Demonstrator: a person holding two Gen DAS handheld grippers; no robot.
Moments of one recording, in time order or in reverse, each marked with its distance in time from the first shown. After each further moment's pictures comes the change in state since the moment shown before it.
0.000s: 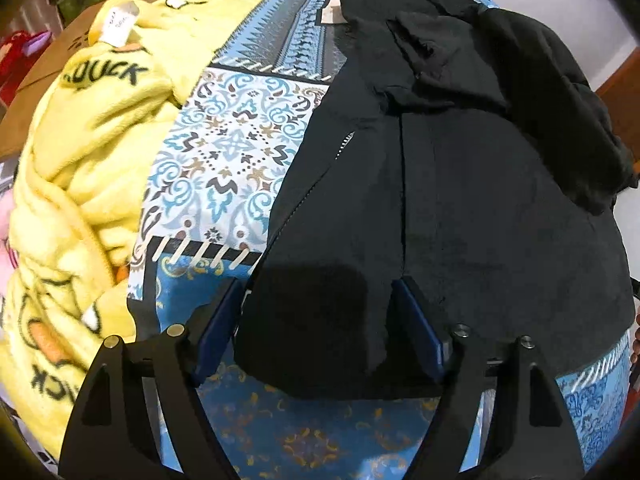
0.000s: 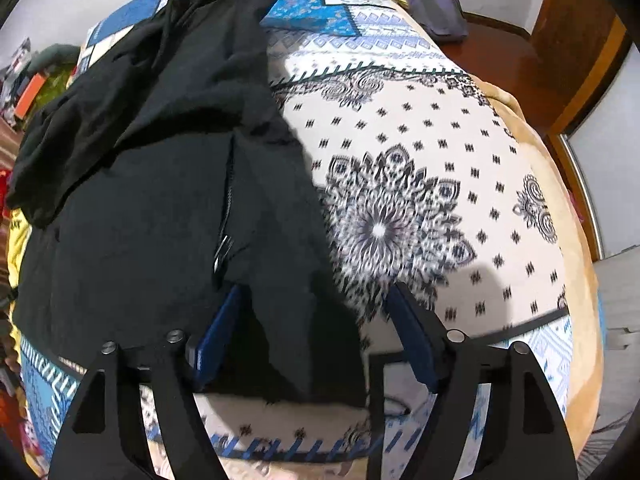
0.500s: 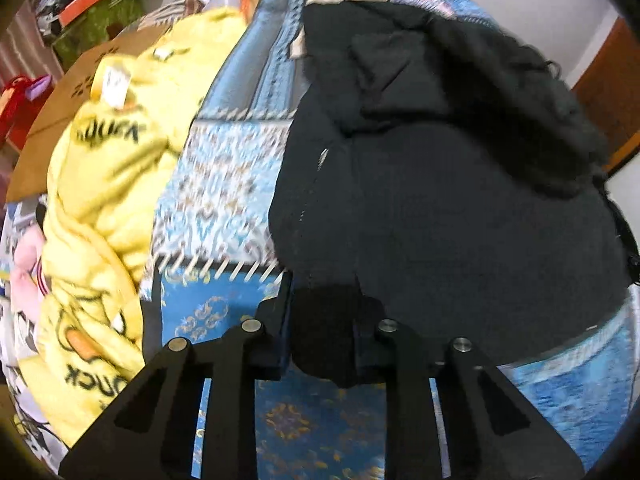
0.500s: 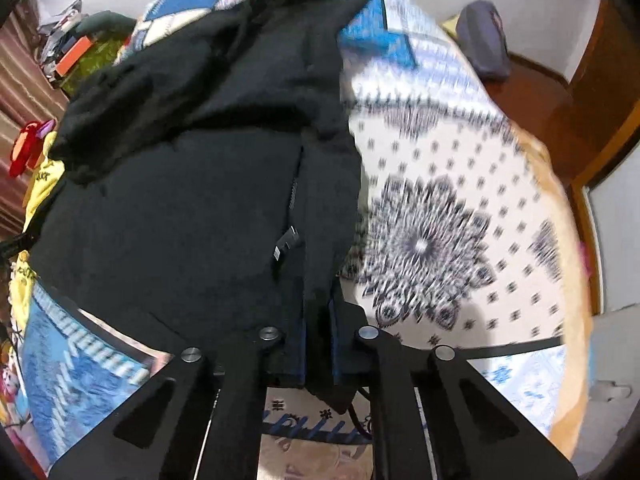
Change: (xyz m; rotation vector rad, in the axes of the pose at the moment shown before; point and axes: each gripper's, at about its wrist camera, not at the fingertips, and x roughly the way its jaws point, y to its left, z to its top) left arm -0.040 -0.046 0.007 0.108 -0.065 0.047; right arm -0.045 0.041 -0.004 -0.230 -0.091 0.030
